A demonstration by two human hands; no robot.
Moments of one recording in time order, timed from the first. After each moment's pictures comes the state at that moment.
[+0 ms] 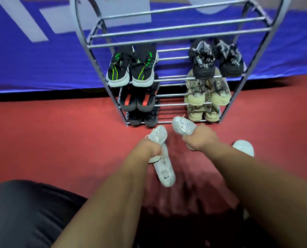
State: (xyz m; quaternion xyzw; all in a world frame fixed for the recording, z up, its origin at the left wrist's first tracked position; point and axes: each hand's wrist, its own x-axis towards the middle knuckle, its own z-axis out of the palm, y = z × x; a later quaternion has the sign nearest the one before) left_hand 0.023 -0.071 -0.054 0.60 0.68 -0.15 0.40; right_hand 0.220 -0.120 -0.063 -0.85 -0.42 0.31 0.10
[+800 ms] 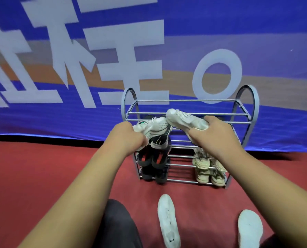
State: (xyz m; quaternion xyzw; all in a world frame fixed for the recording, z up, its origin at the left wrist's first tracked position) left_hand -0.040 -0.059 0.239 0.65 0.68 0.20 0.26; right_hand 0.212 -0.117 0.217 -0.75 -0.52 0.13 0.38
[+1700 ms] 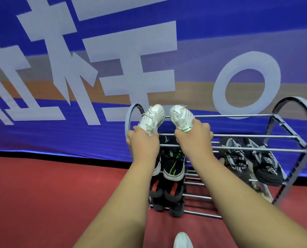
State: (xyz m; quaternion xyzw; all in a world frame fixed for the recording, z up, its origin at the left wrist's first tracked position) left_hand 0.013 0.140 0.148 0.55 0.72 0.39 0.14; right_hand 0.161 0.096 0.161 -0.74 -0.47 0.16 0.47
